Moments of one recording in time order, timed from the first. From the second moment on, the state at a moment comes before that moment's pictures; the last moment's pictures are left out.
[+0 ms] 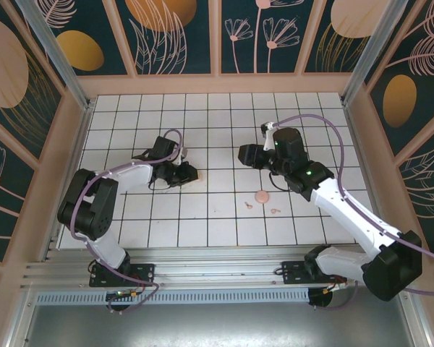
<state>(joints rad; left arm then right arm) -0.39 1.73 0.95 -0.26 0.49 -0.63 0.57 1.17 0.97 -0.32 -0.16 0.53</state>
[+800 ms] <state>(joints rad) -0.39 1.76 0.95 -0.30 0.42 -0.59 0.60 1.21 1.01 -0.37 -0.16 0.53</state>
